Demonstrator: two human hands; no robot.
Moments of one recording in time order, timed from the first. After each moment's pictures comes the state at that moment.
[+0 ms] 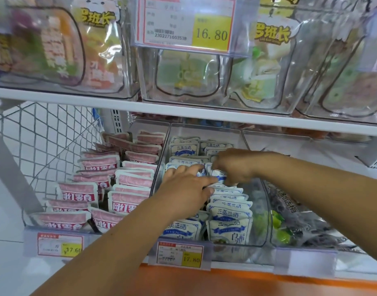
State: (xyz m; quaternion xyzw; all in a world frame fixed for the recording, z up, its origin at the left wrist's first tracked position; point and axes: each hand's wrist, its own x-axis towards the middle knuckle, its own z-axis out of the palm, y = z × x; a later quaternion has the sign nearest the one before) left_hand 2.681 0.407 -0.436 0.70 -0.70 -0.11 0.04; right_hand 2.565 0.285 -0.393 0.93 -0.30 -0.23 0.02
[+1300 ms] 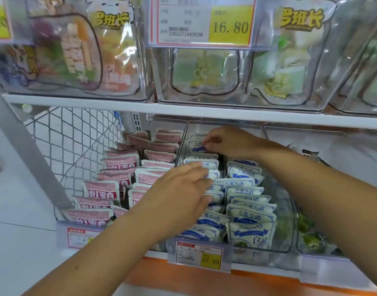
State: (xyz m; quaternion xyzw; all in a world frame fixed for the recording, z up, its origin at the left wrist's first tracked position) left_hand 2.712 0.457 -0.425 0.65 -0.75 0.05 0.07; right_hand 2.611 0.263 -0.394 0.93 -0.29 0.06 -0.20
